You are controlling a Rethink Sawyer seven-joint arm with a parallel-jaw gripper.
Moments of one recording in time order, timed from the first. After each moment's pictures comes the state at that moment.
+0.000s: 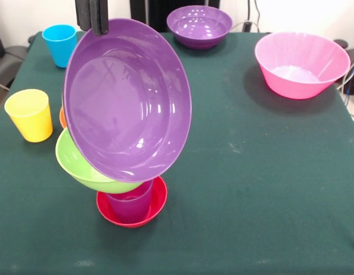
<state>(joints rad) -0.29 -0.54 -0.04 0.83 -0.02 1.18 1.98</state>
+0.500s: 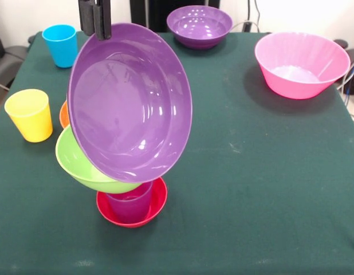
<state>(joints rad) -0.29 -0.55 -0.04 0.87 -0.02 1.15 1.98</state>
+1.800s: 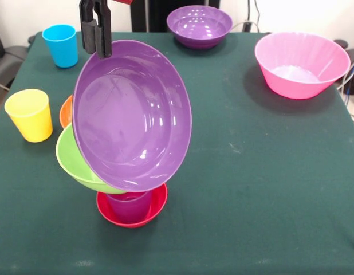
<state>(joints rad) -0.29 -0.55 -0.04 0.93 -0.02 1.07 1.98</state>
